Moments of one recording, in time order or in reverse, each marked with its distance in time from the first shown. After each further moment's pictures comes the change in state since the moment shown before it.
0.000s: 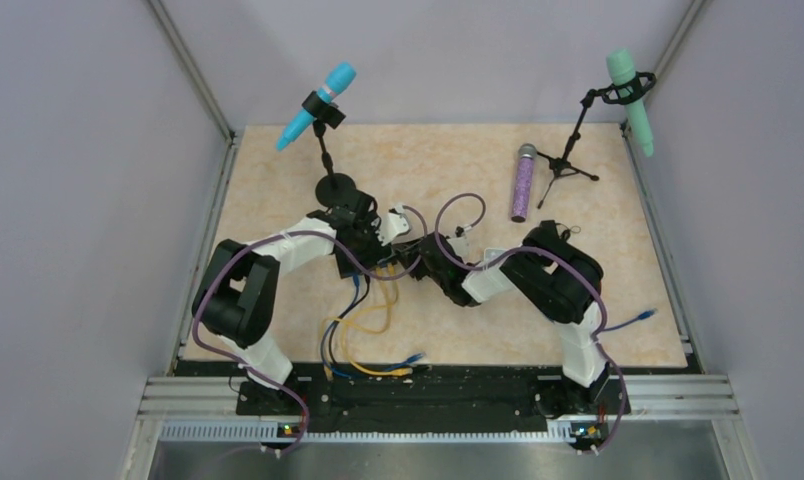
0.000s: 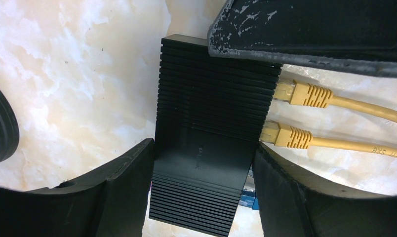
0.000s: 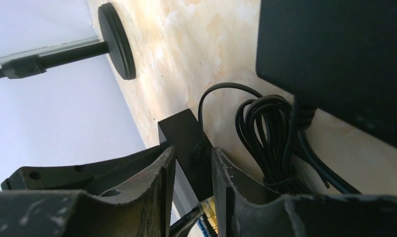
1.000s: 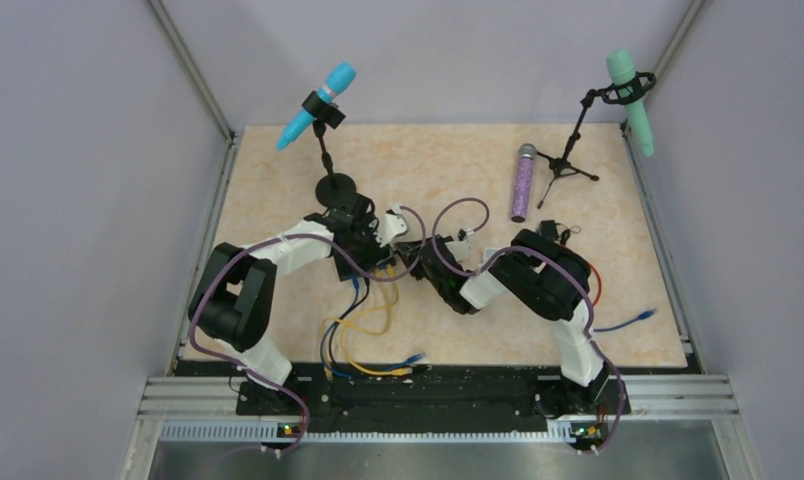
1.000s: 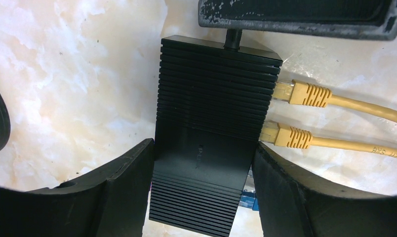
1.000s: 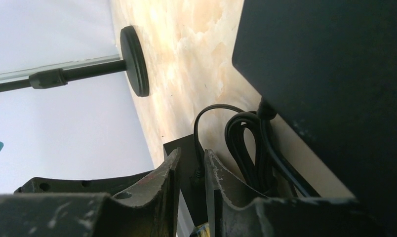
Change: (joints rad) left arm 0.003 -0.026 -0.030 0.013 0.011 -0.022; right arm 0.019 0.065 -0.042 0.202 0.114 -0.019
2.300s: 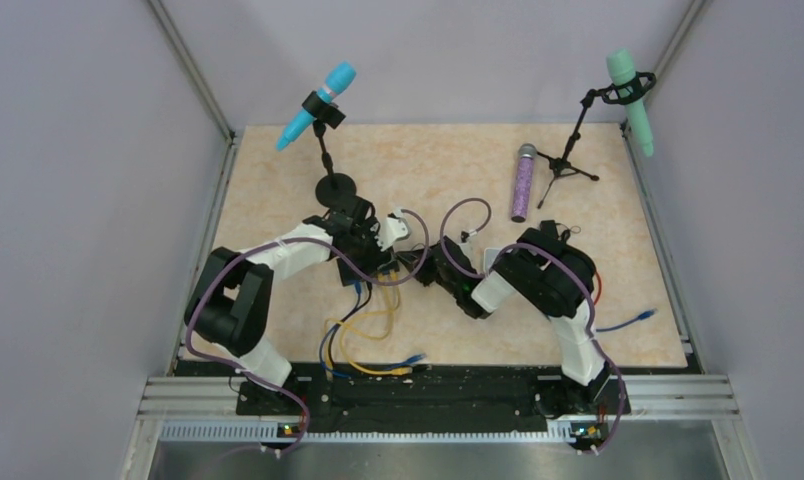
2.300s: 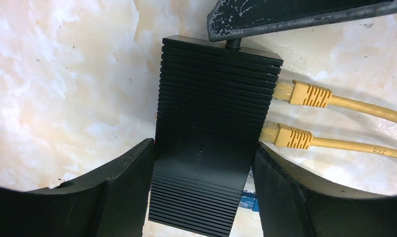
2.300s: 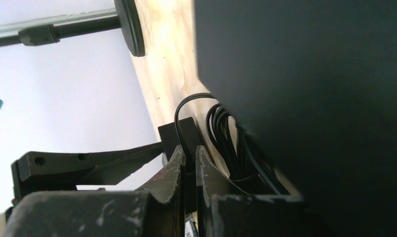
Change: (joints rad) left arm -0.003 -0.029 -0.024 -0.016 0.040 -0.008; right arm -0.047 -0.010 -0.102 0.146 -0.199 -0.022
